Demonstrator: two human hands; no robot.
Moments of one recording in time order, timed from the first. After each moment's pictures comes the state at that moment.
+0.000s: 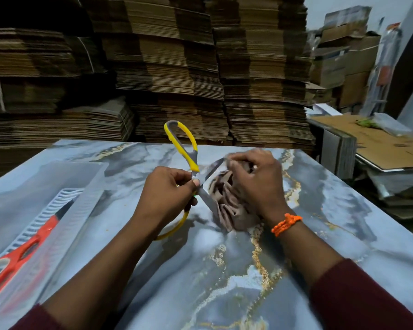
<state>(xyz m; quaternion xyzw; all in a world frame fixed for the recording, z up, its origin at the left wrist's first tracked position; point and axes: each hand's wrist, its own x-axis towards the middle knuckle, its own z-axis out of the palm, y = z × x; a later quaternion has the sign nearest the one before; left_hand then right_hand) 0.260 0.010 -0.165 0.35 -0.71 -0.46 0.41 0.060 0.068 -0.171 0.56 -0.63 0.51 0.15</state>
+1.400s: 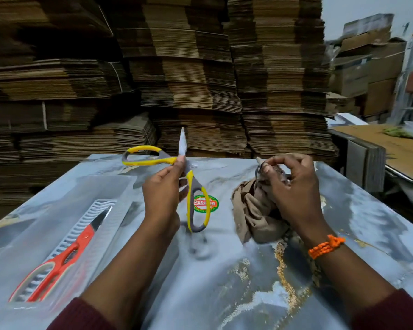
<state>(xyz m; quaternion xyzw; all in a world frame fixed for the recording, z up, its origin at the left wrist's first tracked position) 0.271 -0.012 -0.152 0.34 -0.41 -0.61 0.59 0.062 0.086 -0.155 0.49 -0.66 0.56 0.12</state>
